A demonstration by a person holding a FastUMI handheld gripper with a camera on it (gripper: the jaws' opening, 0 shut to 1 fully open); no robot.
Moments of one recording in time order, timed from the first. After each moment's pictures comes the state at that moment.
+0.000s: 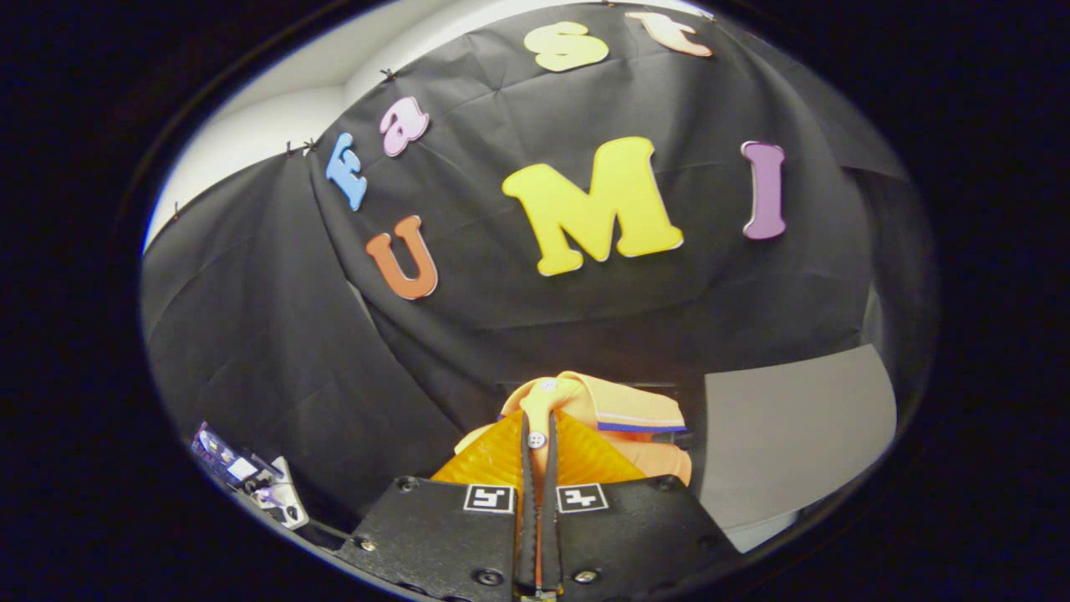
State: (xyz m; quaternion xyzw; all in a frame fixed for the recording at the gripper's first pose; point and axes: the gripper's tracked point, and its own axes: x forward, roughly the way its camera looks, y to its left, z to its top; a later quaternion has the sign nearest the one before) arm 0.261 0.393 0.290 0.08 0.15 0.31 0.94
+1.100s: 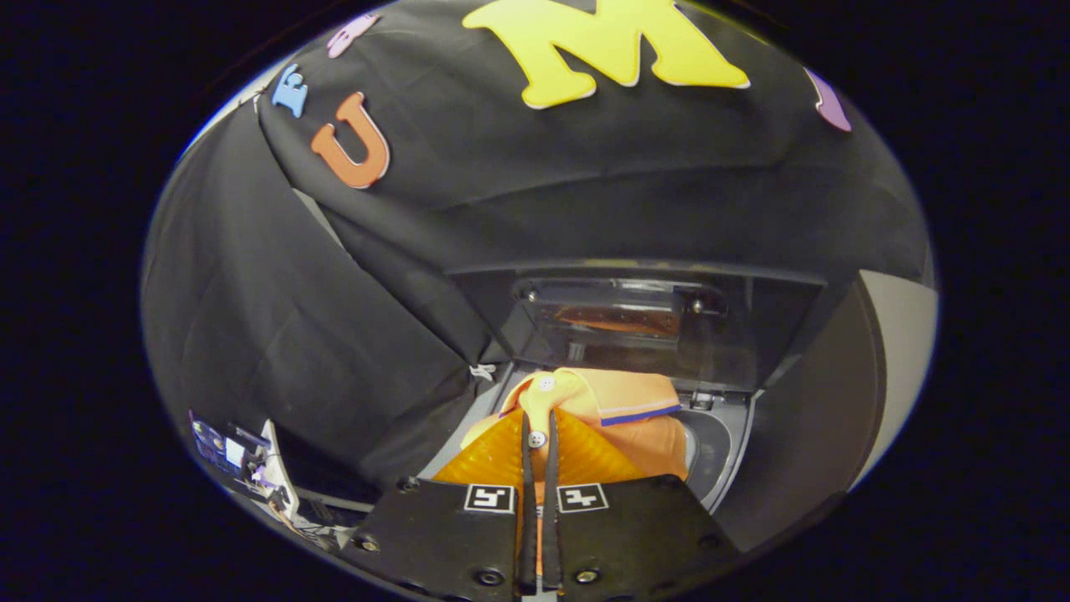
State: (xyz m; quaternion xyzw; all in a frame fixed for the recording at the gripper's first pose) arm 0.412 0.499 0.090 0.04 0.34 0.31 0.89
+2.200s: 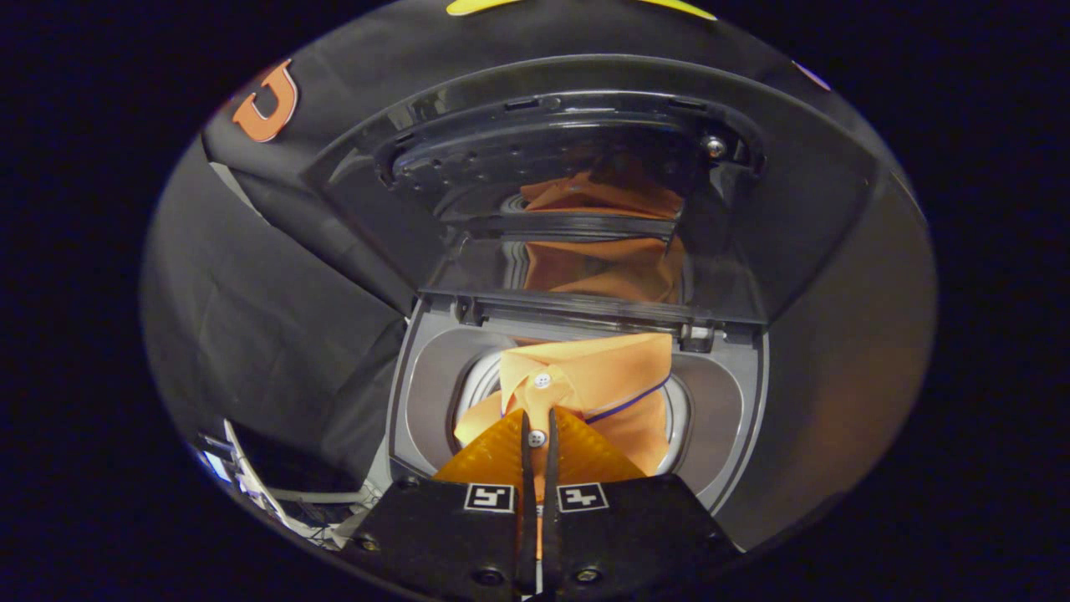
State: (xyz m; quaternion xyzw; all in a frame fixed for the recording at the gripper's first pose) arm 0.452 0.505 -0.028 0.01 0.44 0.20 0.88
